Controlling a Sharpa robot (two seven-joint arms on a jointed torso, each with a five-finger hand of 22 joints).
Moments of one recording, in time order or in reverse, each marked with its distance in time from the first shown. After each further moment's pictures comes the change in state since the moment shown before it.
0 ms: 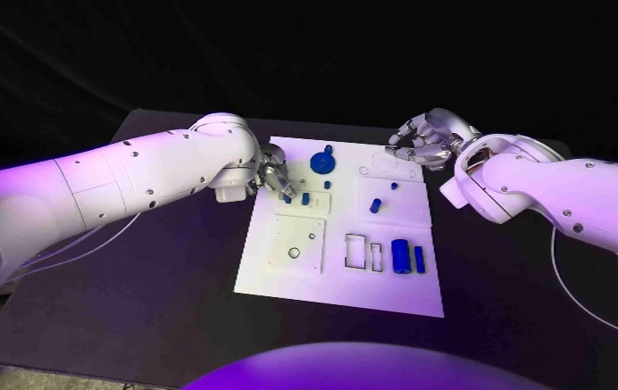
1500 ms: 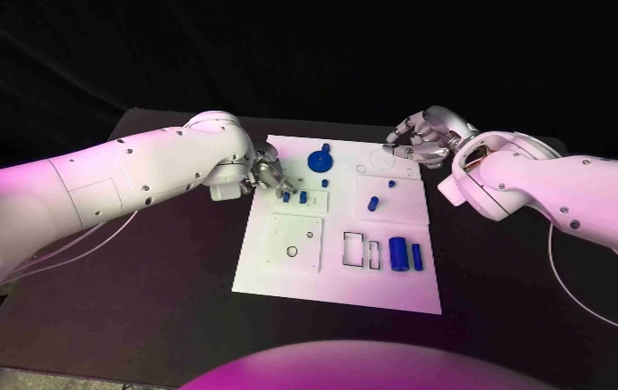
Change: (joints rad) left arm -0.003 -0.001 0.002 -0.033 0.028 -0.002 -0.005; left_hand -0.068 -0.033 -0.238 0.163 -0.059 0.038 -0.022 -0.041 -0.011 0.000 0.000 -0.004 0.014 0.000 -0.007 0.000 0.000 0.000 0.002 -0.002 -0.019 0.001; right arm 0.000 -0.002 0.000 0.001 0.001 0.001 0.000; right_hand -0.004 -0.004 0.003 0.003 0.004 0.000 0.000 -0.004 -0.001 0.000 0.000 0.000 0.000 0.000 0.000 0.000 0.000 0.000 0.000 0.000 -0.004 -0.001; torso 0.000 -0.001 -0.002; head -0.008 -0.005
